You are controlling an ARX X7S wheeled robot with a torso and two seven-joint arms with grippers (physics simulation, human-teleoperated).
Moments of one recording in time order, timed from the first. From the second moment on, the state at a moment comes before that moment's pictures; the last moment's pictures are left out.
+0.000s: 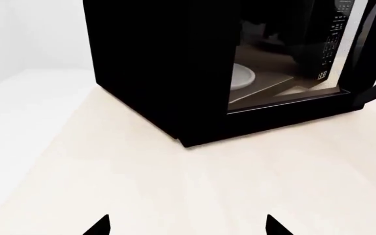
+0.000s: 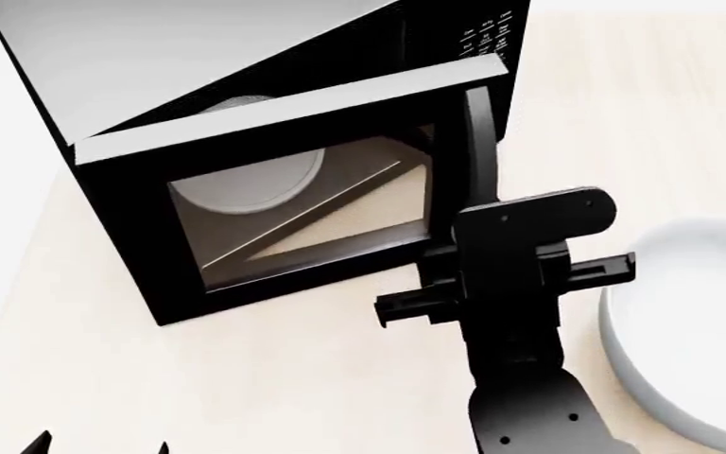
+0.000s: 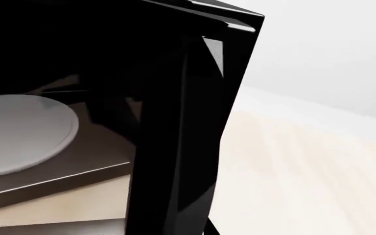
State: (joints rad) left arm 0.07 -0.28 0.32 0.18 -0.24 0.06 -0.27; right arm 0.68 0.27 -0.36 0.01 0.24 0.56 0.22
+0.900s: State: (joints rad) left arm 0.08 -0.30 0.33 0.19 -0.25 0.07 -0.28; right arm 0.48 0.33 -0.37 -0.26 0.25 0.61 0.33
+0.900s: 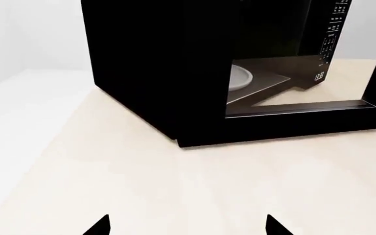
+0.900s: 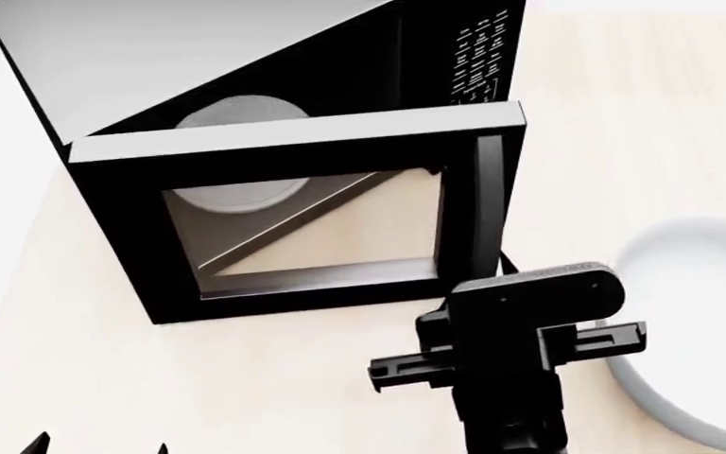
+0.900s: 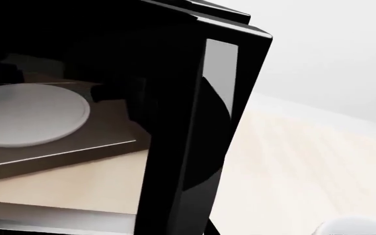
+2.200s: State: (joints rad) left arm 0.07 -0.31 0.35 0.19 -0.26 0.07 -0.30; right arm 0.45 0.37 -0.29 -0.40 0.45 0.52 0.25
